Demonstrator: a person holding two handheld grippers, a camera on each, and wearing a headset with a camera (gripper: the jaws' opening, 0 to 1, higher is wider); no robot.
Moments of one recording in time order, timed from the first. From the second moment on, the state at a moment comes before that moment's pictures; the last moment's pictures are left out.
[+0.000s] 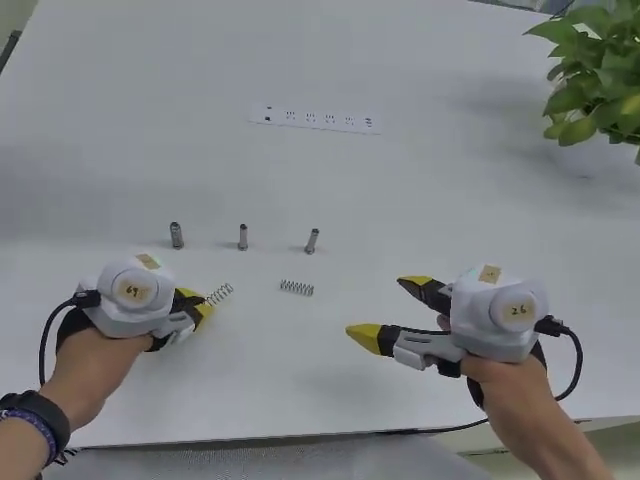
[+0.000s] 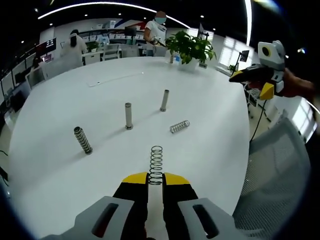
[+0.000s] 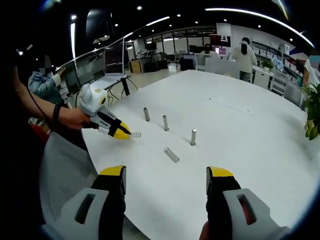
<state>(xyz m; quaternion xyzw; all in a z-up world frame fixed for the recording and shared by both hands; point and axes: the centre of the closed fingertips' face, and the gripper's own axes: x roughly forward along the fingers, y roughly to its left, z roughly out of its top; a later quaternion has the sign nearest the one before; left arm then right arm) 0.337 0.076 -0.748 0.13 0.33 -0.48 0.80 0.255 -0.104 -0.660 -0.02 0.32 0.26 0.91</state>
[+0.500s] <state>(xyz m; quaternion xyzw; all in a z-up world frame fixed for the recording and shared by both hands) 0.332 0.084 -0.724 0.15 0.31 -0.50 0.79 0.258 -0.089 -0.660 0.01 0.32 0.28 0.91</state>
